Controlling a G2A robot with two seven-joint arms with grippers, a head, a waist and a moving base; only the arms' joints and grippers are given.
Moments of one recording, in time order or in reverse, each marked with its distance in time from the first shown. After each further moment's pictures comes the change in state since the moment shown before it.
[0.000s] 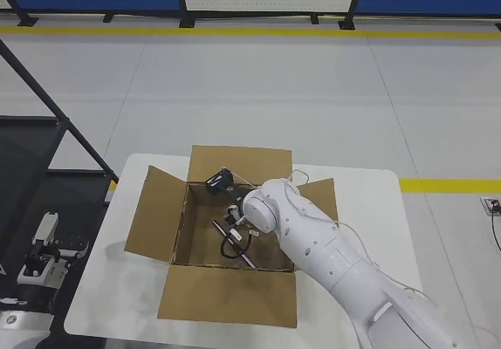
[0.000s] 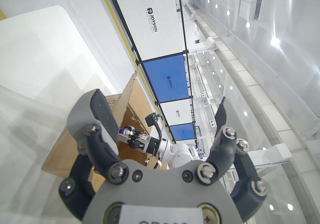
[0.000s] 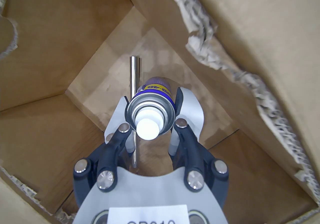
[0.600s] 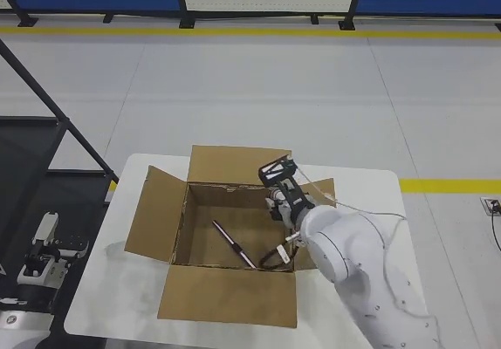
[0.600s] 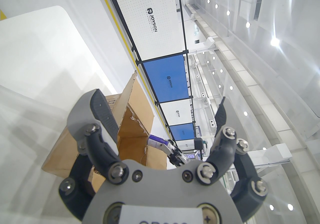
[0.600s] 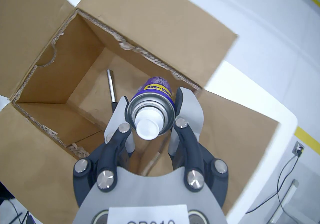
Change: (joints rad) left arm 0.000 0.000 0.000 0.000 0.000 0.000 0.000; right arm -0.603 0.250 0.521 -1.197 -0.541 0.179 0.297
